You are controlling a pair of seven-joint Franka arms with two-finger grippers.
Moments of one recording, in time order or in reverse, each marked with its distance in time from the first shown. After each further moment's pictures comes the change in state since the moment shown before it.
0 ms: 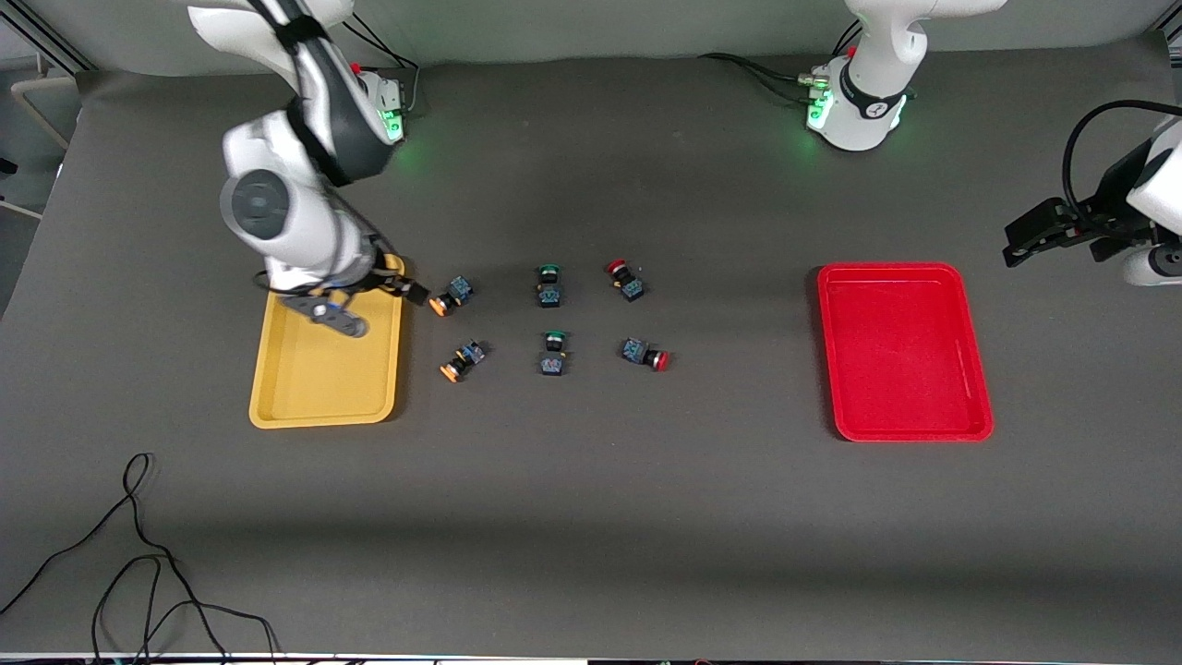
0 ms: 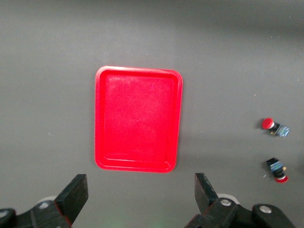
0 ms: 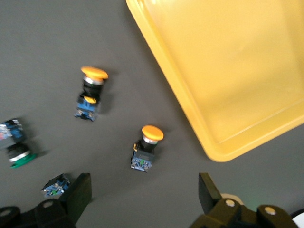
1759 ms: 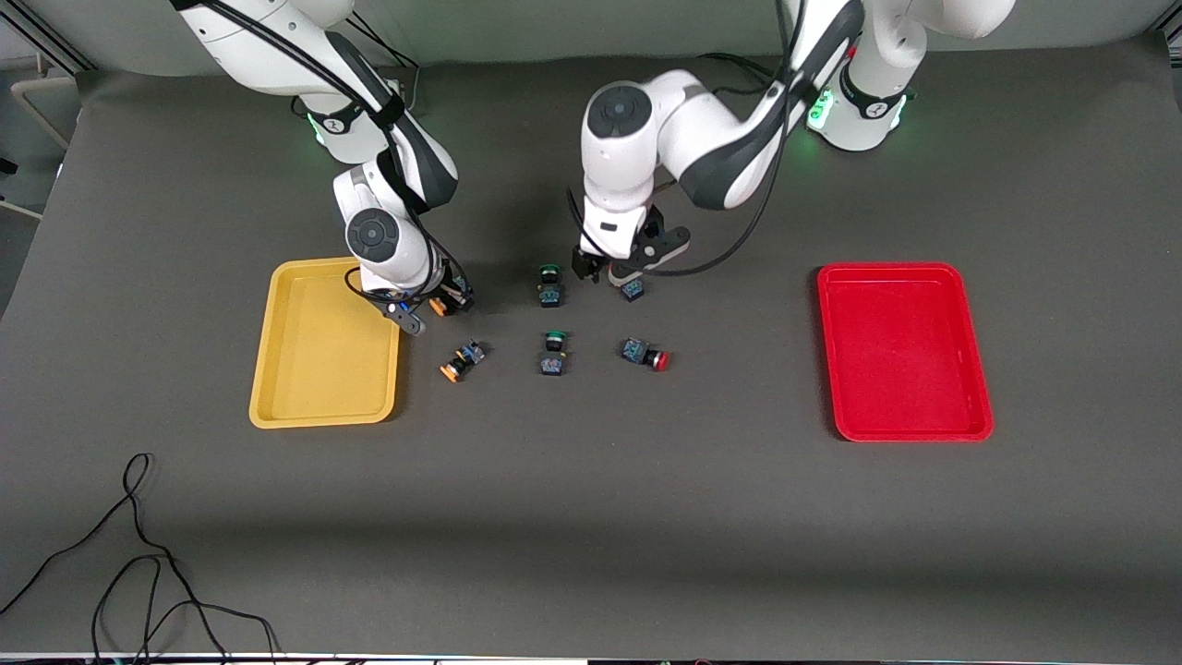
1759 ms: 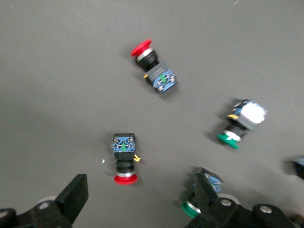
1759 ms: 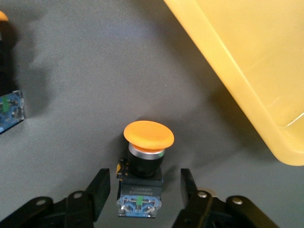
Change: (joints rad) left arm -0.628 0.379 -0.204 -0.323 0.139 0.735 -1.330; right arm 0.029 0.219 0.057 -0.183 0.000 0.406 0.237
